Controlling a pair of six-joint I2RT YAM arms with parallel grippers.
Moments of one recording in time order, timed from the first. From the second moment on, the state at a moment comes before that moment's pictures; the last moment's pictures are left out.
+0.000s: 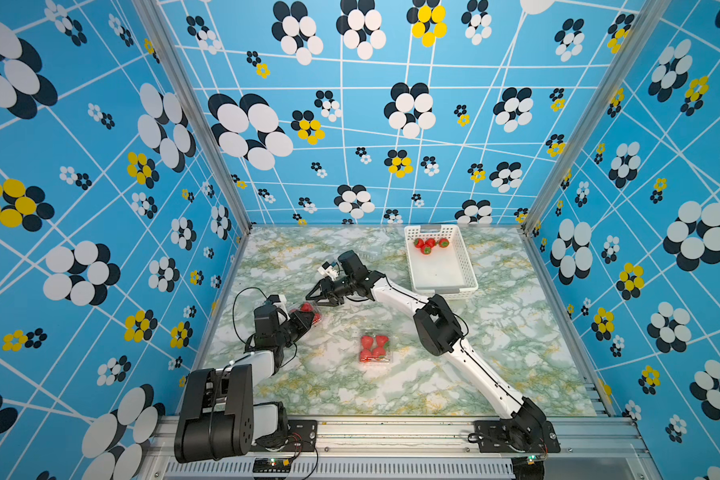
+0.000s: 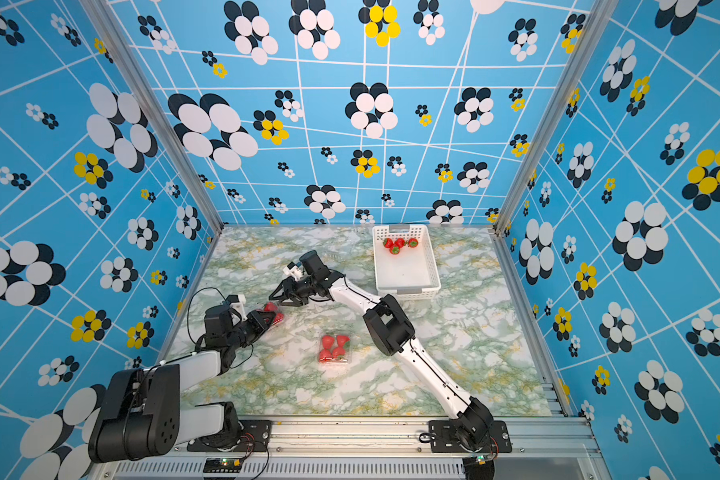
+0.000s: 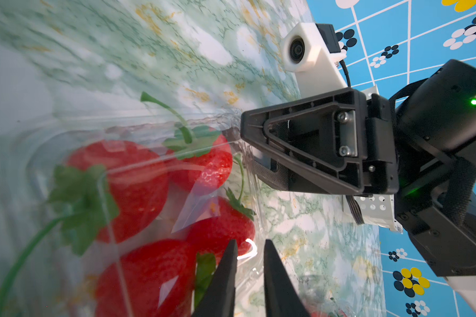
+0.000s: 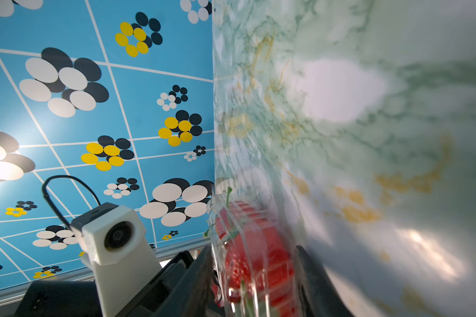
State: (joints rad) left arm 0.11 1.31 0.28 0.41 0.53 -0.72; right arm 0.78 2.88 2.51 -0.22 -0.92 0.98
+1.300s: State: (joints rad) left arm 0.11 1.35 0.31 0.42 0.55 -0.72; right arm 0.78 2.88 2.50 -0.27 -0.93 0.87
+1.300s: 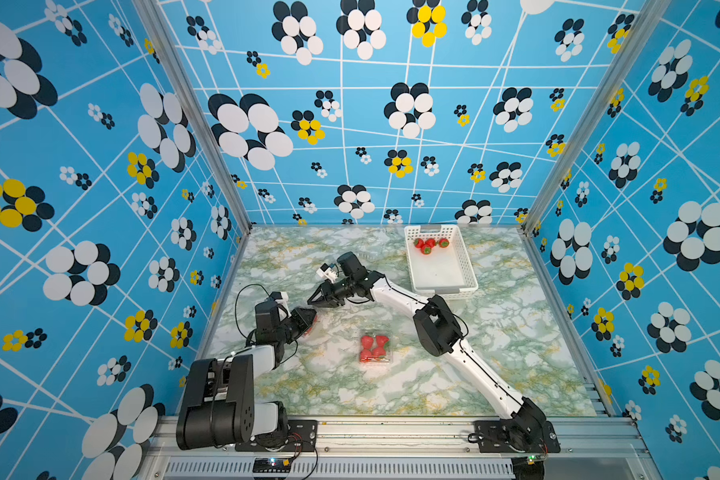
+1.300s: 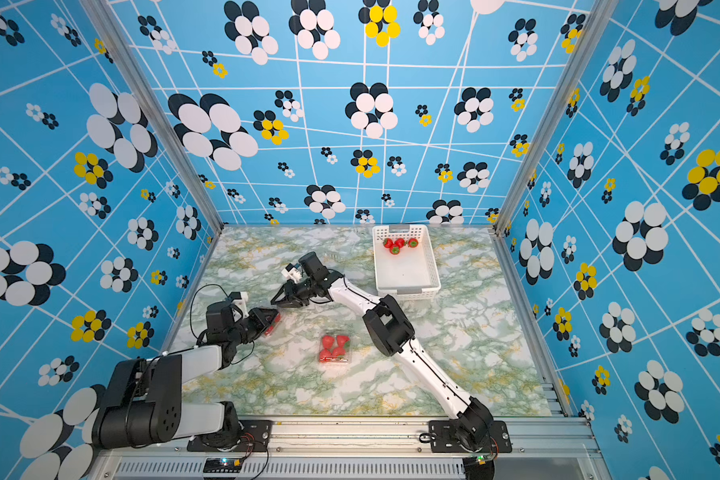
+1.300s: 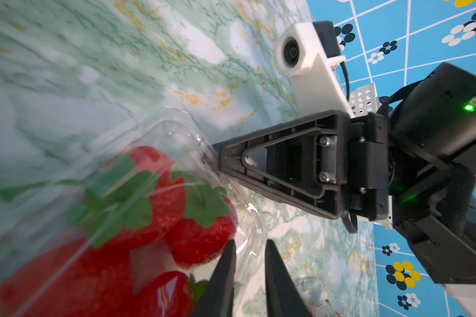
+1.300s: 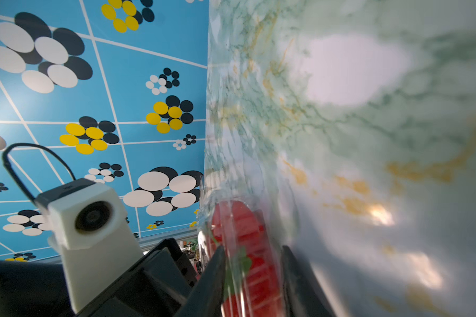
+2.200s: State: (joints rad) left arm 0.14 1.16 0.30 0.27 0.51 -0.71; right arm 0.73 2.58 1.88 0.12 -0.92 1.01
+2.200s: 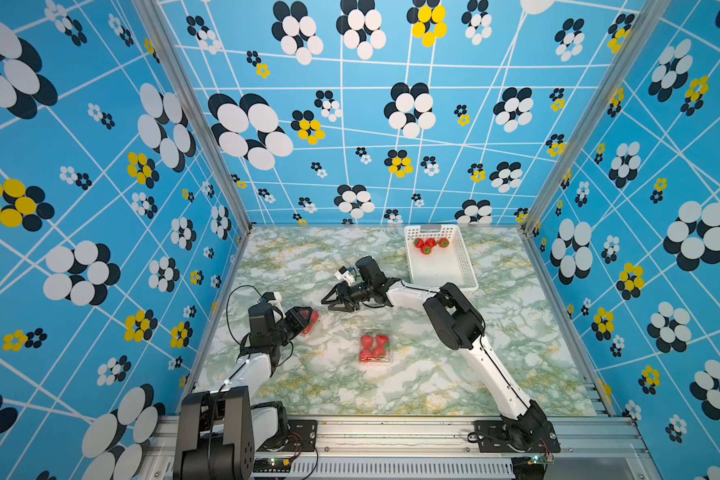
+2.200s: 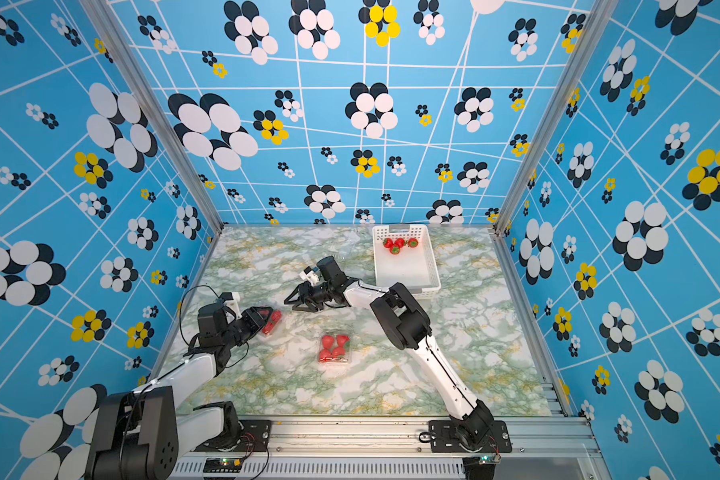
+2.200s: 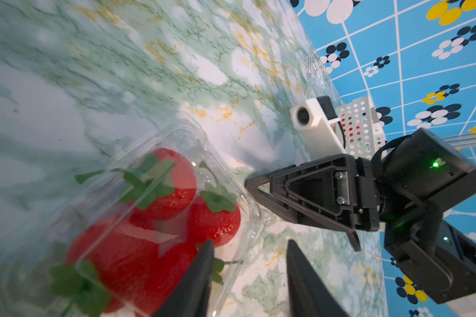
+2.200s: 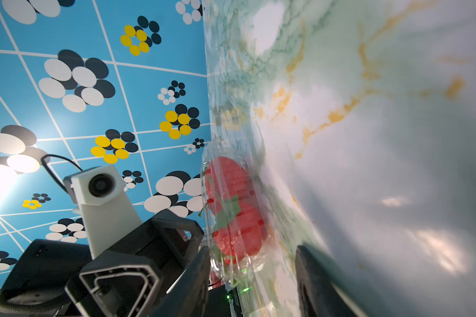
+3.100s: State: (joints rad) left arm 0.14 1.00 0.46 0.10 0.52 -0.69; right arm 0.66 2.44 1.90 -0.19 -0.85 0.75
